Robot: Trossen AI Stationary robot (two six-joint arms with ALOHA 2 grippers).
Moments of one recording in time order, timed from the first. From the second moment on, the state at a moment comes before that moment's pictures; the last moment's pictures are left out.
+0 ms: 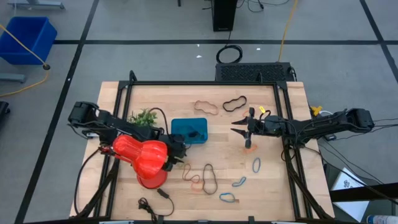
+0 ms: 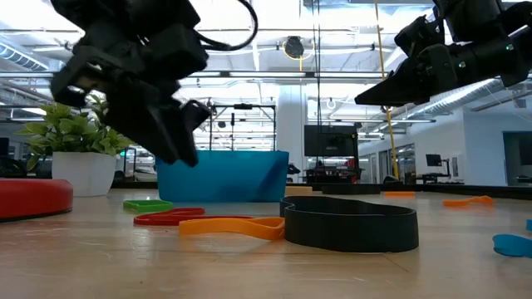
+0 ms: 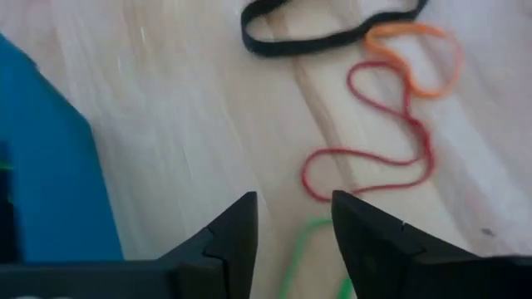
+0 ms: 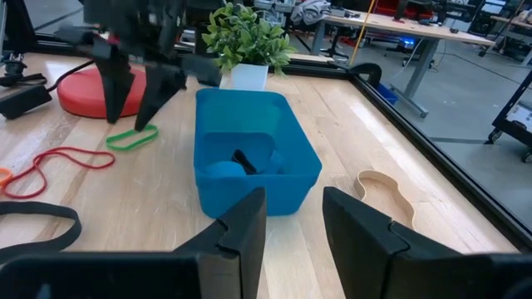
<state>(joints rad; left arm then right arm) -0.16 1.58 0.74 -0.05 0.18 0.16 -0.03 0.93 0.23 0.46 0.16 -0.10</state>
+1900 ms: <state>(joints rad) -0.17 1.67 0.74 -0.14 0.15 0.20 -0.03 0.93 0.23 0.47 0.16 -0.10</state>
